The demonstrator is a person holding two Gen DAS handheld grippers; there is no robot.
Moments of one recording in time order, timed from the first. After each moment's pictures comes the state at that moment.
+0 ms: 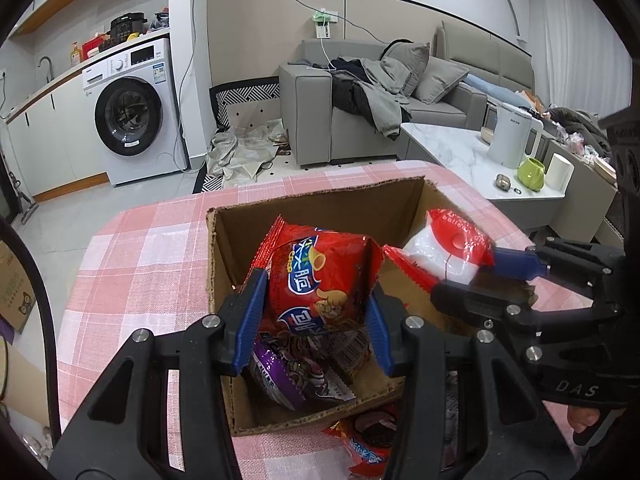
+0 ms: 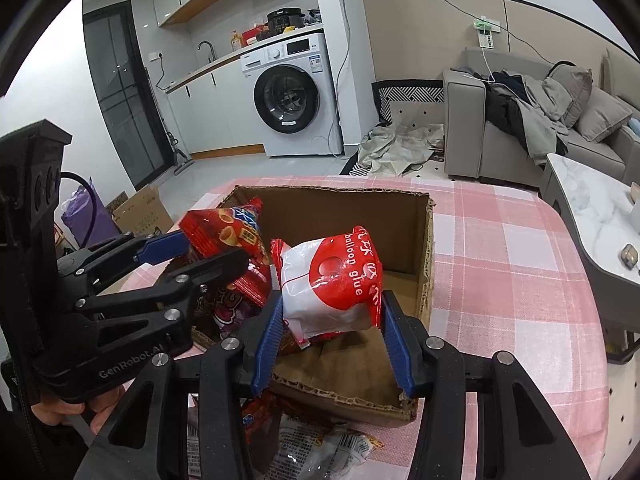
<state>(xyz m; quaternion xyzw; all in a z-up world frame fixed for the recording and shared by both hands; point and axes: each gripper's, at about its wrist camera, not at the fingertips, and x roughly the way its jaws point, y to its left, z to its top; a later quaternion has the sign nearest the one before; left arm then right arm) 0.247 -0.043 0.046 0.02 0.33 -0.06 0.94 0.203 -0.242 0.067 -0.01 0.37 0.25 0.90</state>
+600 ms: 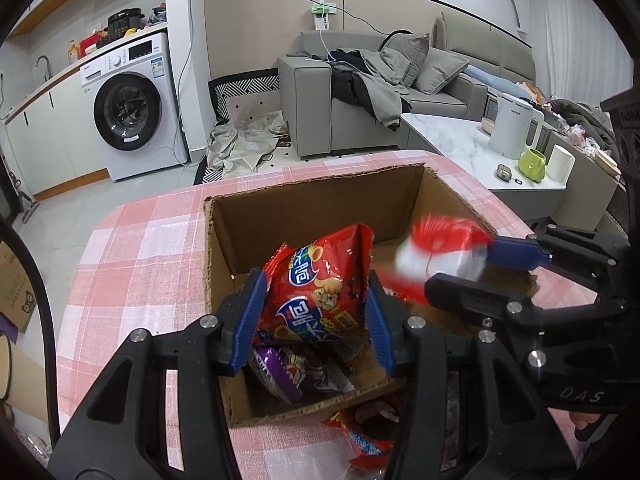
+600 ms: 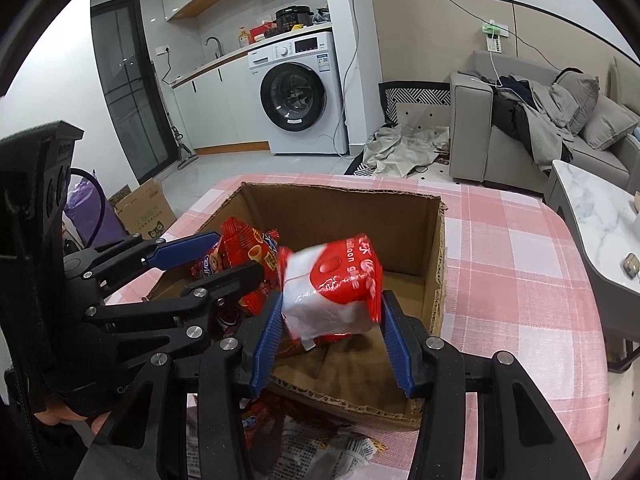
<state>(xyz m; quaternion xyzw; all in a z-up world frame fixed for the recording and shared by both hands) 0.252 -0.045 0.043 0.02 0.35 -0.06 0.94 0.204 -0.234 0.070 -0.02 0.36 0.26 0.89</state>
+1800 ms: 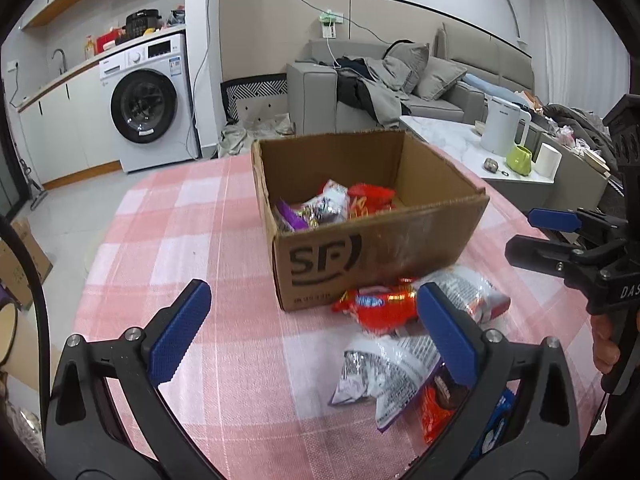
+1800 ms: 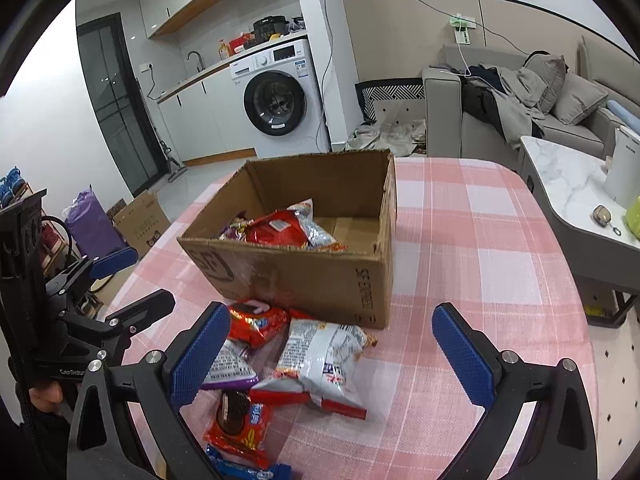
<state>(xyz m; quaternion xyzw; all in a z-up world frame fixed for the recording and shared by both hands) 0.099 -0.014 0.047 0.01 0.33 -0.05 0.94 0.109 -0.287 0.073 0.02 0.37 0.23 0.90</state>
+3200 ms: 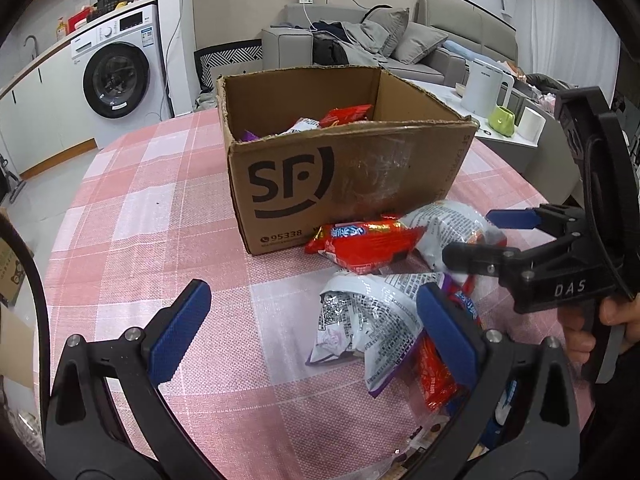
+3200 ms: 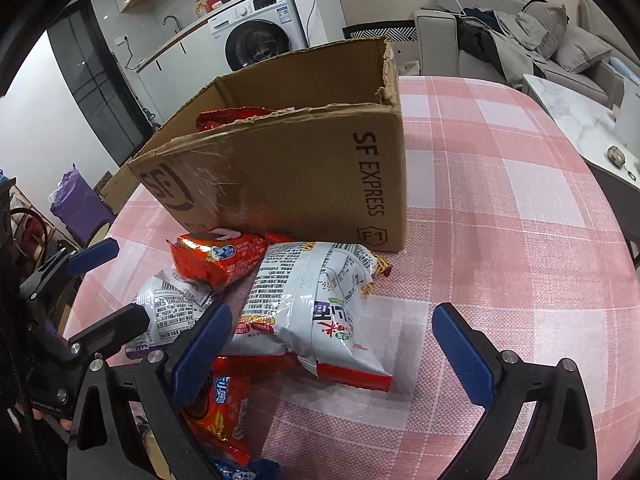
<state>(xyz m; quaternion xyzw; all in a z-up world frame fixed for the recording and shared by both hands) 0.108 -0.022 -0.009 0.02 0.39 -0.10 0.92 0.131 -0.267 -0.007 0.02 0.46 0.21 0.86</state>
